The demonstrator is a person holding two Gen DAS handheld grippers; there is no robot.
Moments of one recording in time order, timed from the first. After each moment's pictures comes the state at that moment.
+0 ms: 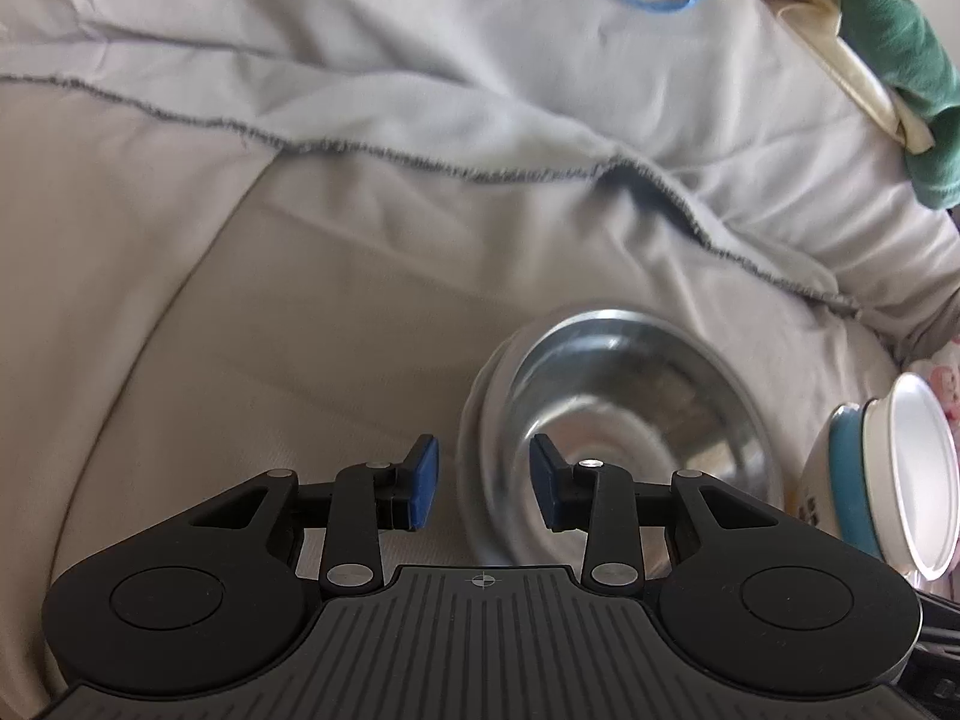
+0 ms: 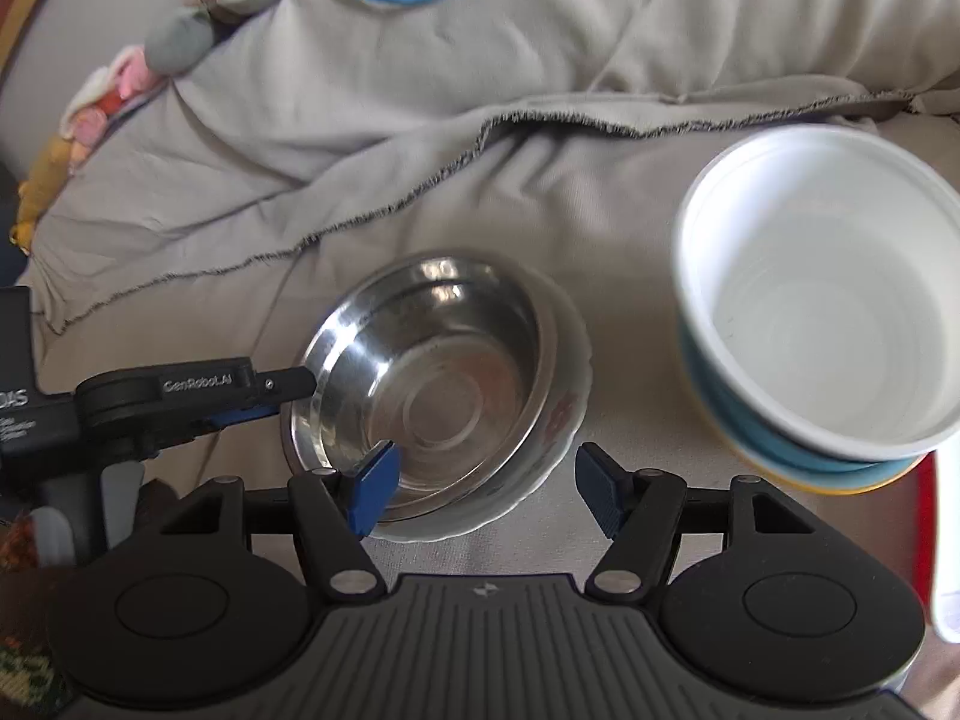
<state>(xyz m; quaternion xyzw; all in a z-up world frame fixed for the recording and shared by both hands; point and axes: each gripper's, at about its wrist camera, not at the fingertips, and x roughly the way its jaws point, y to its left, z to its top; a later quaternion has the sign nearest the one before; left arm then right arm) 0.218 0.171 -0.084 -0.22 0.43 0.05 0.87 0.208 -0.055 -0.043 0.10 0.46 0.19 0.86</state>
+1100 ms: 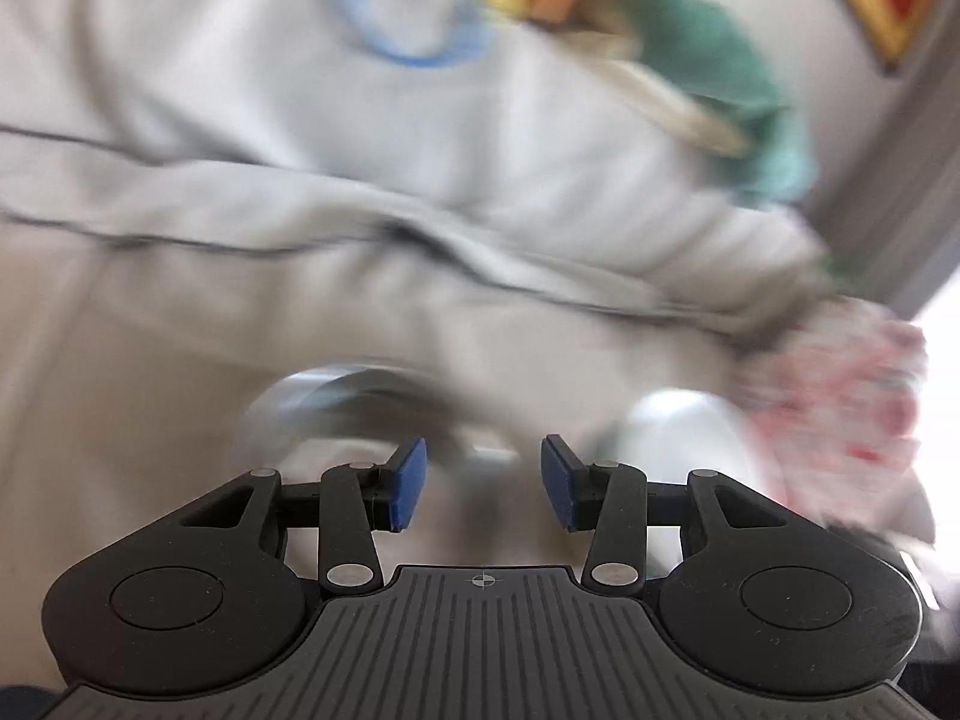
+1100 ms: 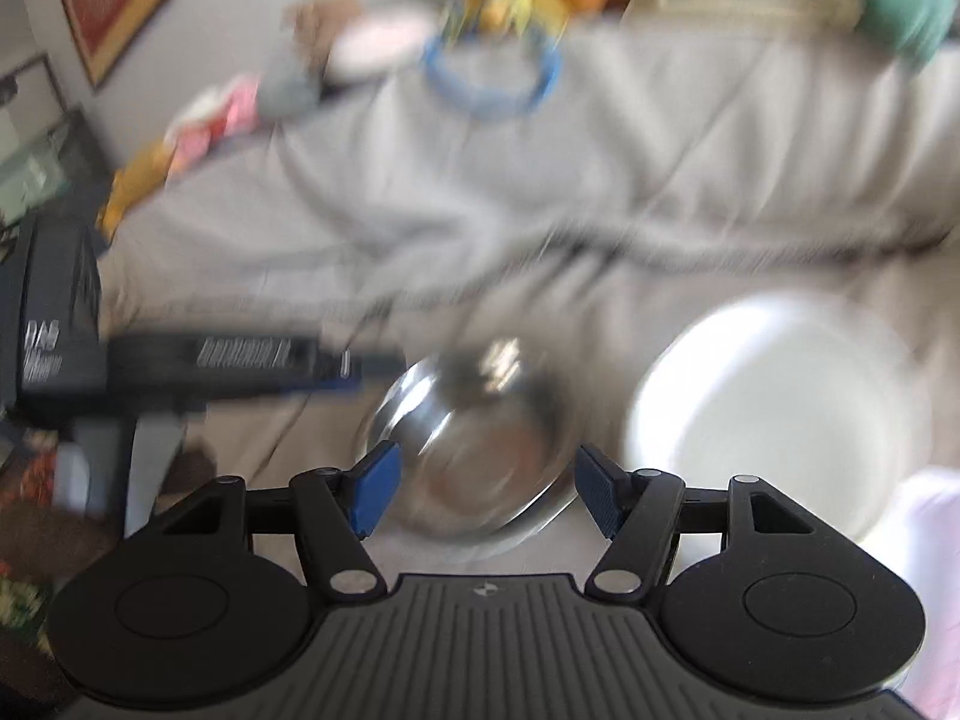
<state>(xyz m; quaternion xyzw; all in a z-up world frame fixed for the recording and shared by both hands) 0.213 0.087 0.001 -0.22 0.36 -0.10 0.90 0.186 -0.125 0.028 0.07 0.34 0.26 0.90</state>
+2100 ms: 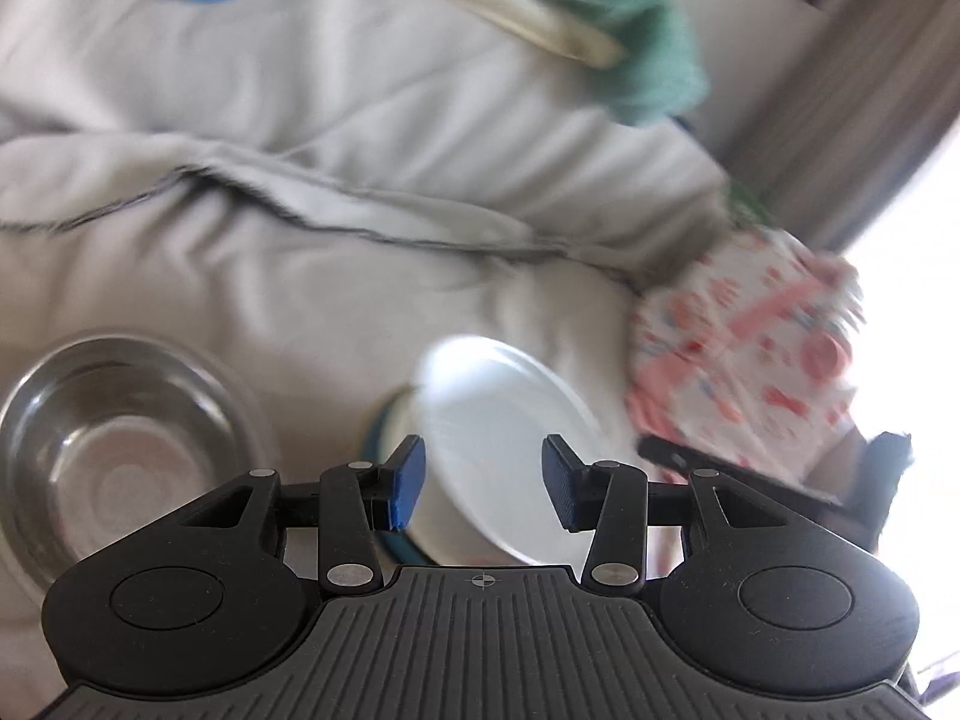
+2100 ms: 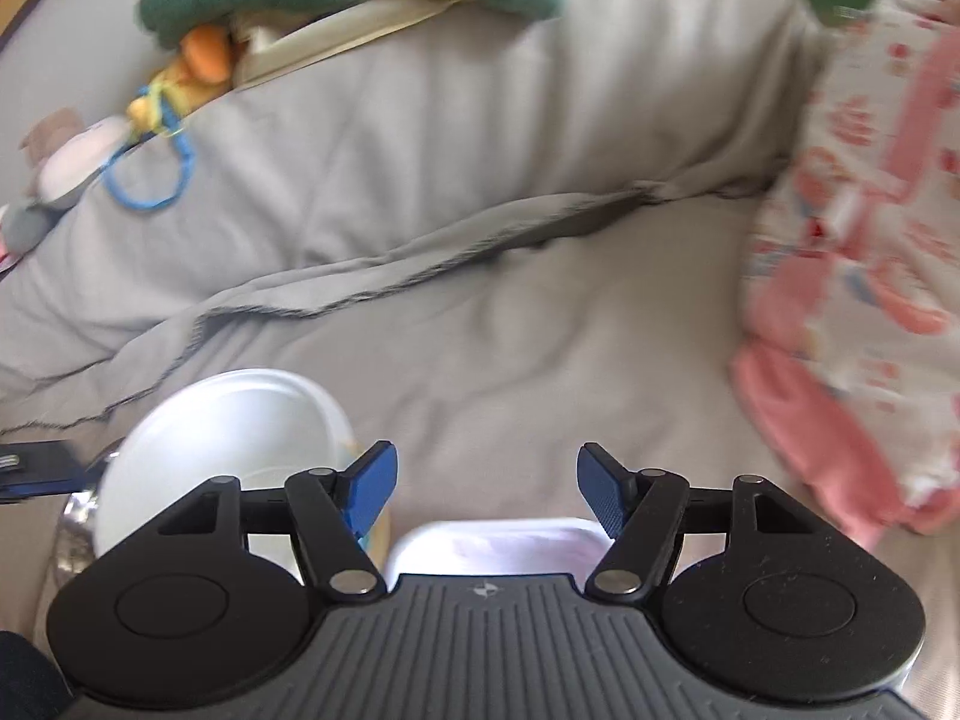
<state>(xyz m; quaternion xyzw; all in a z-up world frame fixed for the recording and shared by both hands) 0.246 -0.022 0.011 -0.20 0.40 -0.19 0.88 0.255 -0.324 -0.044 0.13 0.37 0.07 0.92</state>
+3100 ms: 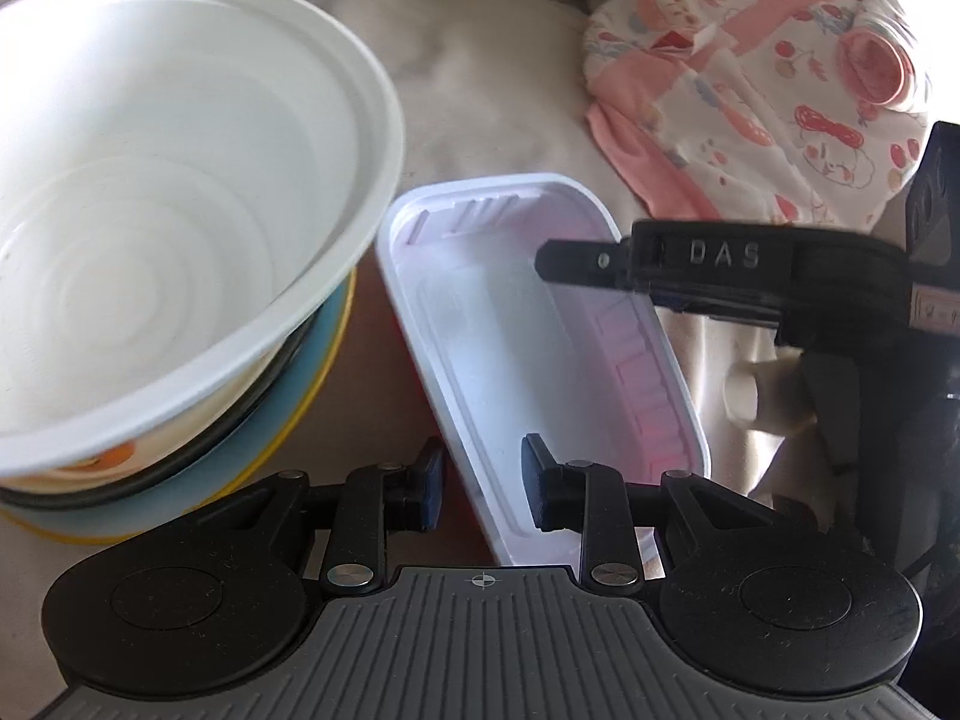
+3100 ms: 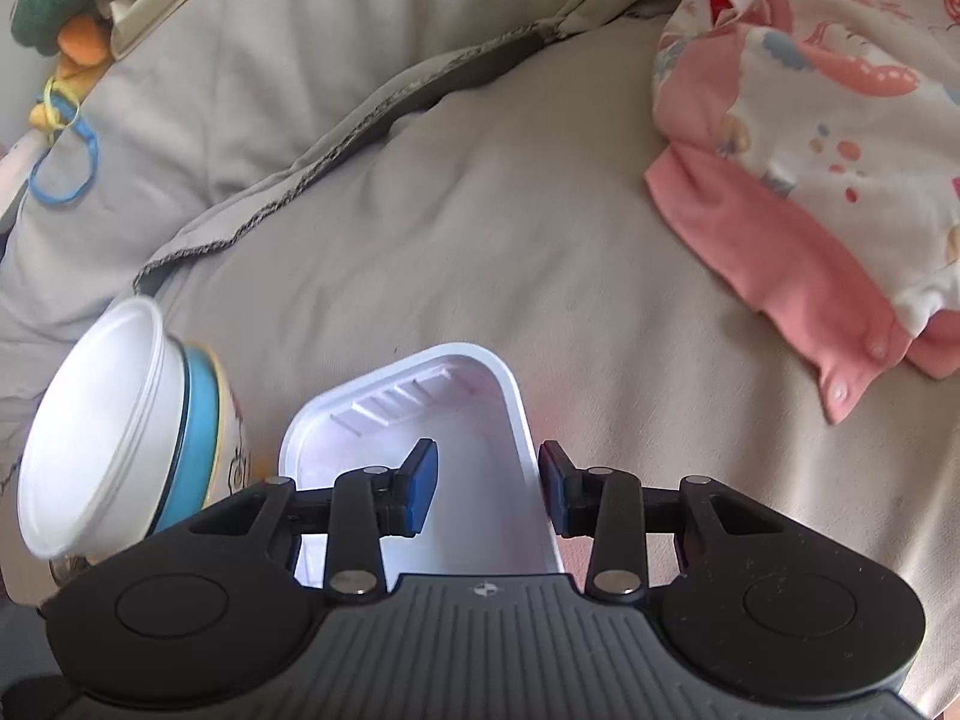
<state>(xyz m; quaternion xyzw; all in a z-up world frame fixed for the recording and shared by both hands) 0.277 -0.206 -0.110 -0.08 0.55 -0.22 0.80 0.269 -0.380 -0.118 0.21 0.47 0.07 0.85</state>
